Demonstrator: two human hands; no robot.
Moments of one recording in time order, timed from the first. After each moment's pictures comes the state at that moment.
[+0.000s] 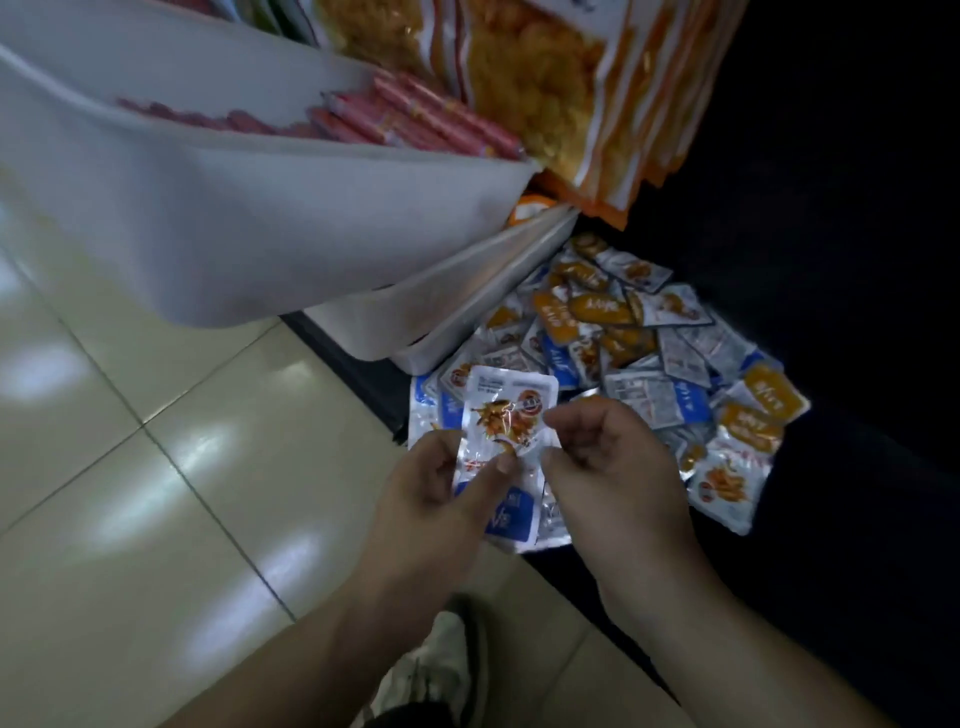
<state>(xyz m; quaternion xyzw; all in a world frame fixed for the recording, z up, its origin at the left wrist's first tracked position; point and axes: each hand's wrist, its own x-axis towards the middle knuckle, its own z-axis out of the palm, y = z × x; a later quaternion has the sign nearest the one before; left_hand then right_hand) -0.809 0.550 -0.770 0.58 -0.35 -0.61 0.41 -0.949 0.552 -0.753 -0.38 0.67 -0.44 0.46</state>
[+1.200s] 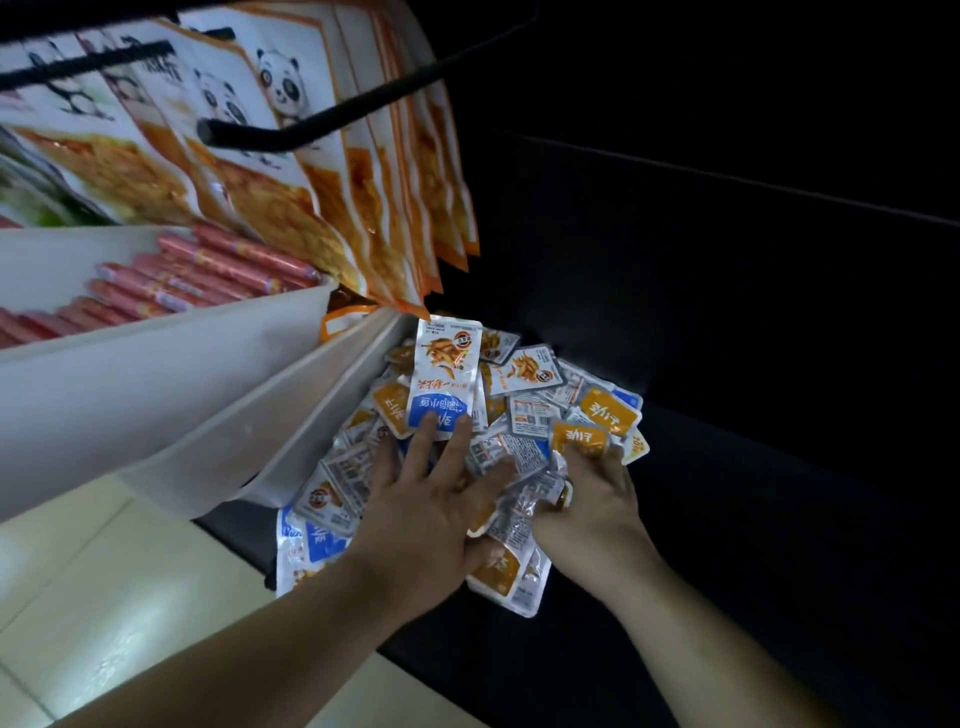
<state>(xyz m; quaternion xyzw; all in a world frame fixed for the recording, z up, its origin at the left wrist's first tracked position) -0.895 0.456 -0.824 0.38 -0.92 0.01 -0.06 -1.078 0.530 -0.810 -0.41 0.79 -0.23 0.39</state>
